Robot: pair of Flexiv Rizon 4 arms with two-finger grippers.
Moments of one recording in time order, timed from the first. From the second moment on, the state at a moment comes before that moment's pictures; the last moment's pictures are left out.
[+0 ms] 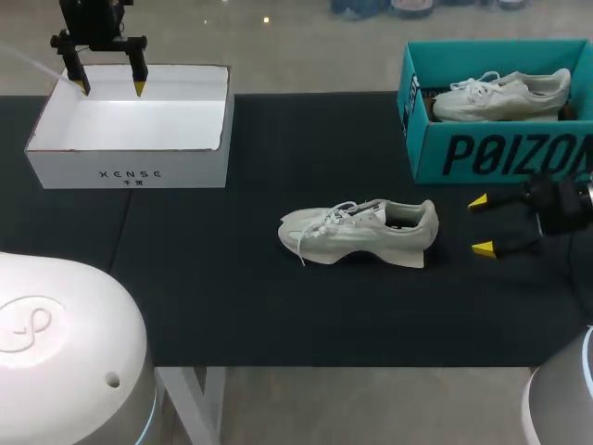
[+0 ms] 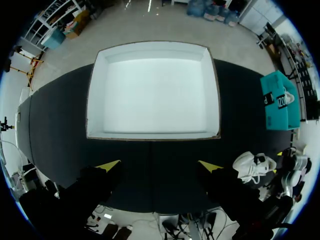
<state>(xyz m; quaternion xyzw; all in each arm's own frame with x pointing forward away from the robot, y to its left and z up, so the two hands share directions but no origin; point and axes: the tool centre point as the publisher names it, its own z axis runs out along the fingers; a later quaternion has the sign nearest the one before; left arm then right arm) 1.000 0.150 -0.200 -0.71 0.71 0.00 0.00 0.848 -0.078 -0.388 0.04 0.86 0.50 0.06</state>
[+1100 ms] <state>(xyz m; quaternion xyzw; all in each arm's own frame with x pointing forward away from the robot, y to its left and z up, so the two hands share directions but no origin) 1.000 0.150 -0.200 -0.71 0.71 0.00 0.00 0.860 -0.016 -0.405 0.03 0.83 0.55 0.05</state>
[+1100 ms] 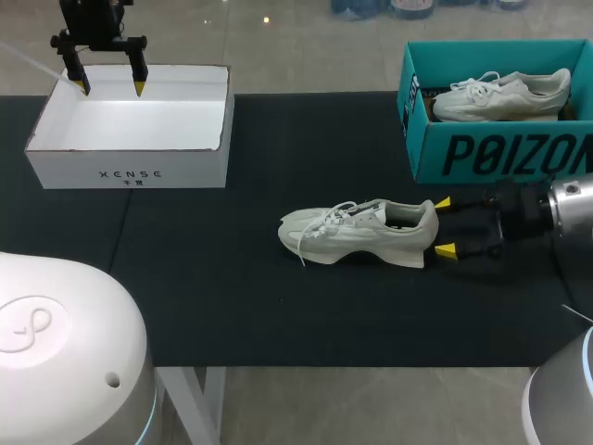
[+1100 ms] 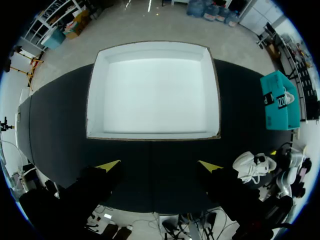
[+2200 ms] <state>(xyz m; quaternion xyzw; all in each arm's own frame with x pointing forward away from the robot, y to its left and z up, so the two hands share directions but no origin) 1.000 0.150 -0.200 -0.71 0.71 0.00 0.00 0.860 0.019 -0.430 0.04 0.83 0.56 0.03</state>
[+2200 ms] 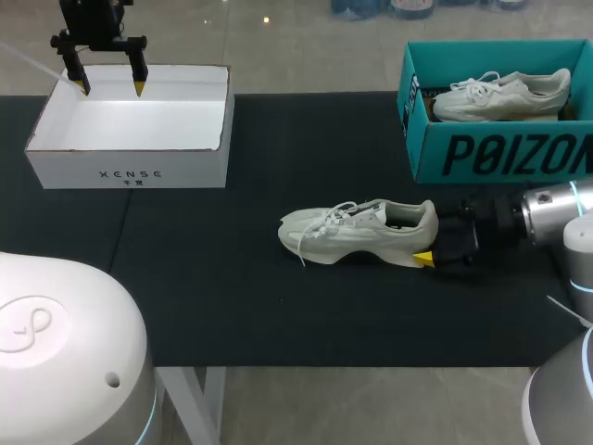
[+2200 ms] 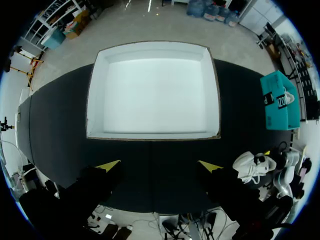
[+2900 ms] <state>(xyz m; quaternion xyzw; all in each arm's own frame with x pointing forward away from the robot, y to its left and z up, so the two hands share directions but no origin) 1.000 0.150 -0.200 -0.71 0.71 0.00 0.00 0.858 0.023 -0.432 0.03 0.82 0.57 0.03</state>
